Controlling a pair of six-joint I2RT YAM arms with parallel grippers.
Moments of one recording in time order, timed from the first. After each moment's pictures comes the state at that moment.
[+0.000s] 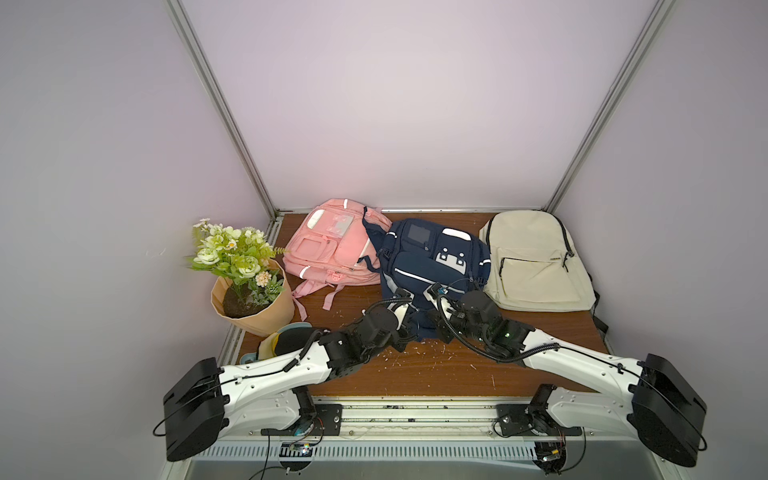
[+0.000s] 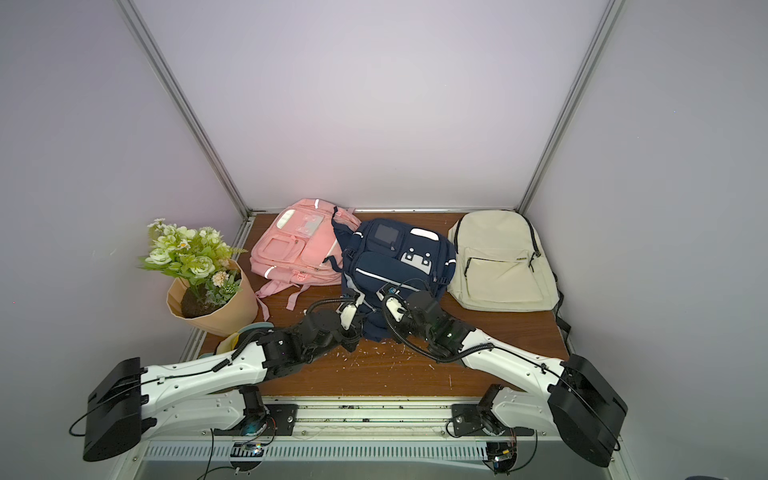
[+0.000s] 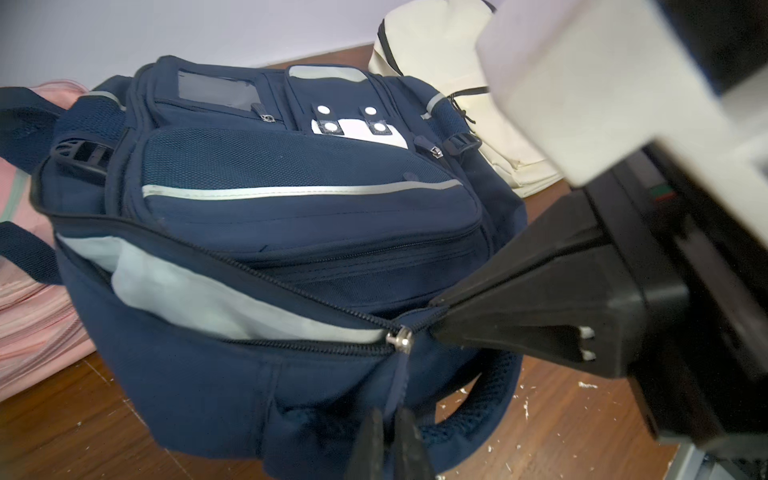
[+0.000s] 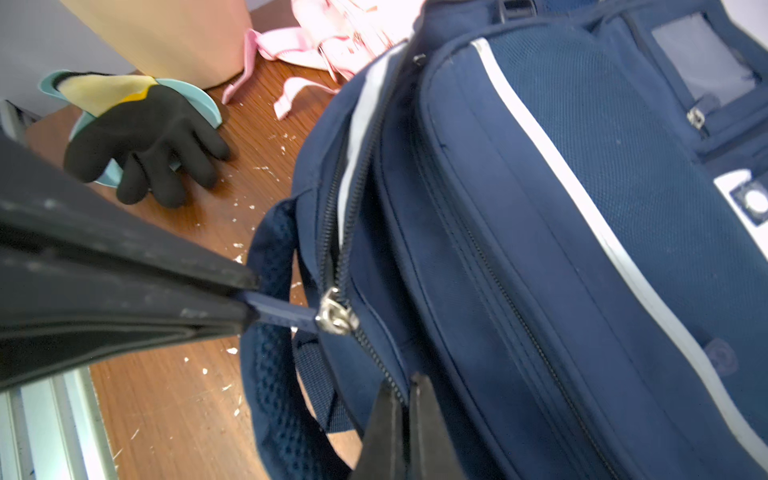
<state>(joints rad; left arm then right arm) -1.03 1.14 0.59 0.00 -0.26 -0.29 0.85 1.18 0.60 0.09 0.09 0.06</state>
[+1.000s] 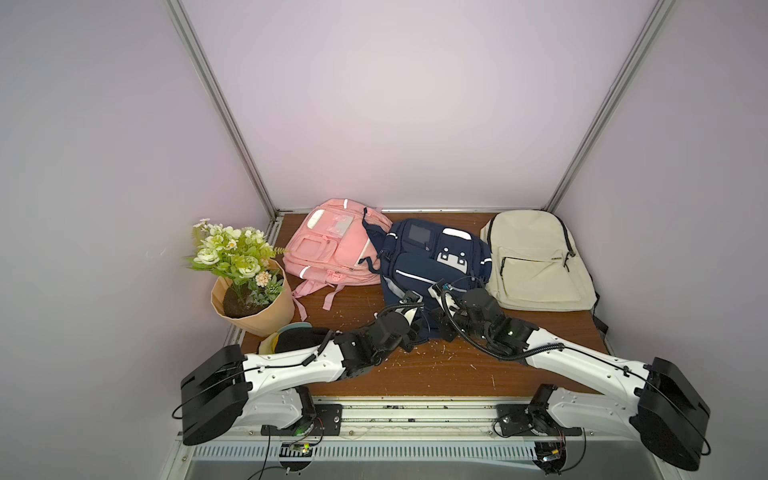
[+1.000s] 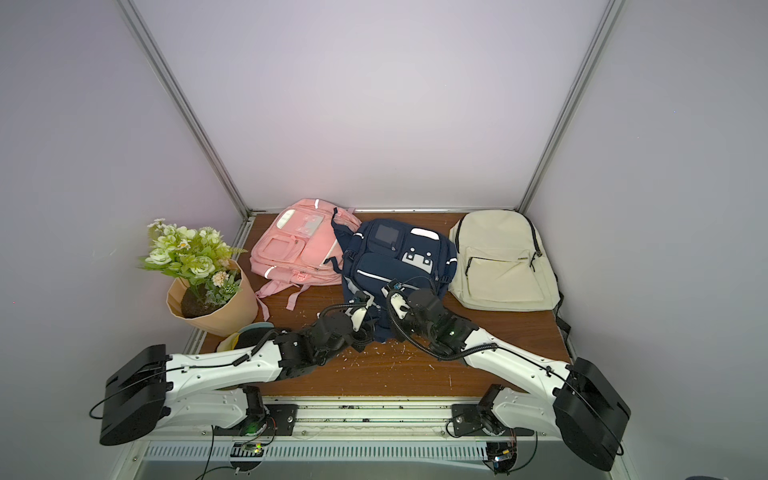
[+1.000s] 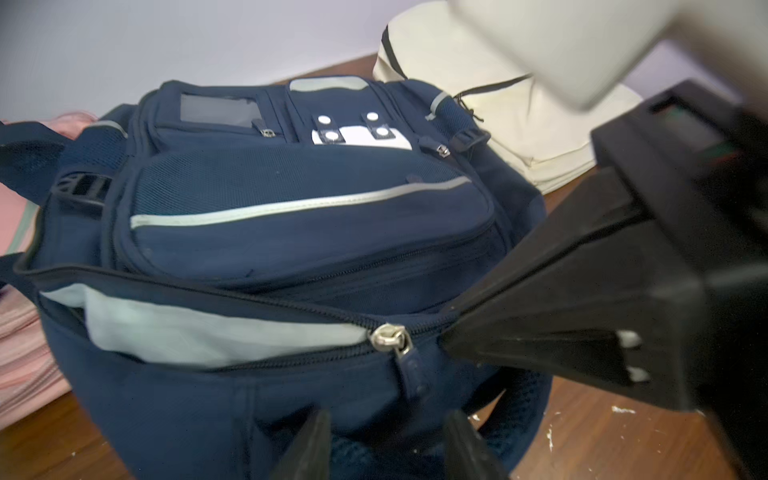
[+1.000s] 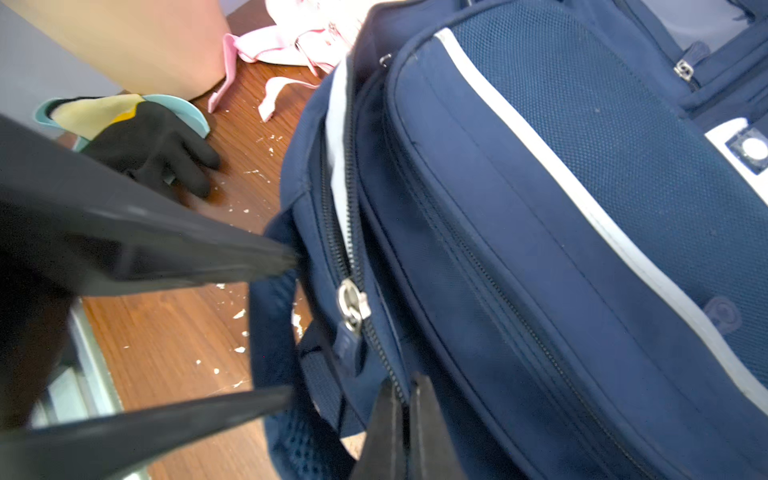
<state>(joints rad) -1.08 1.27 0.60 0.12 -0.37 -0.27 0.85 1.16 0.62 0.05 0.02 0.12</state>
